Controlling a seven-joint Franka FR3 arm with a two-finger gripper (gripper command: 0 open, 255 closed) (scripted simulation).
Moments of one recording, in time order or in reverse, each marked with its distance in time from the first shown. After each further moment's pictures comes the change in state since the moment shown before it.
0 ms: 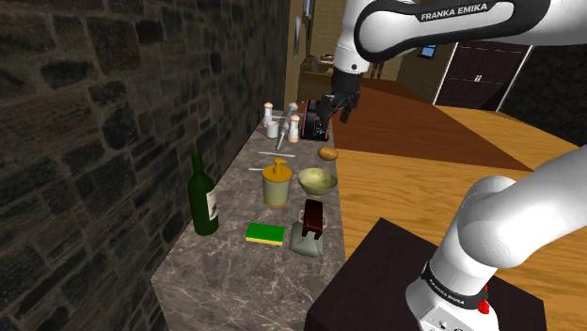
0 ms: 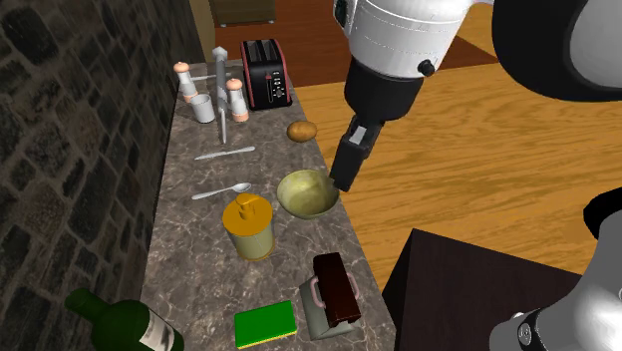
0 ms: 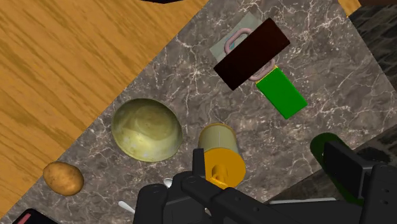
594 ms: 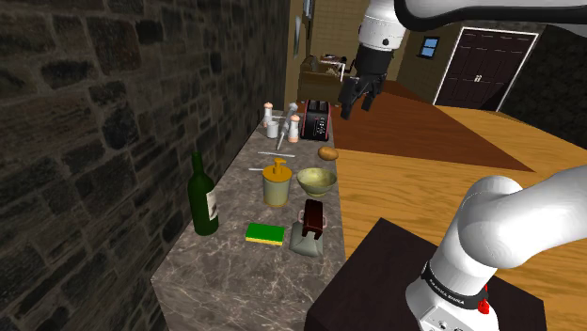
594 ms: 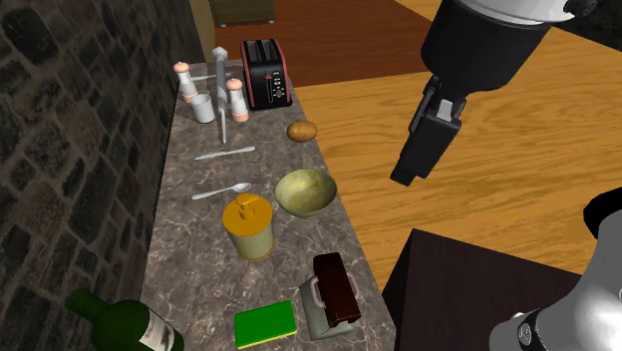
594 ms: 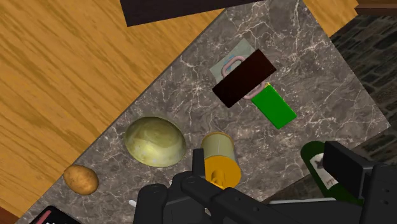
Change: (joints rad) arm 0.011 -0.197 0.046 0.016 0.007 -0.210 0.035
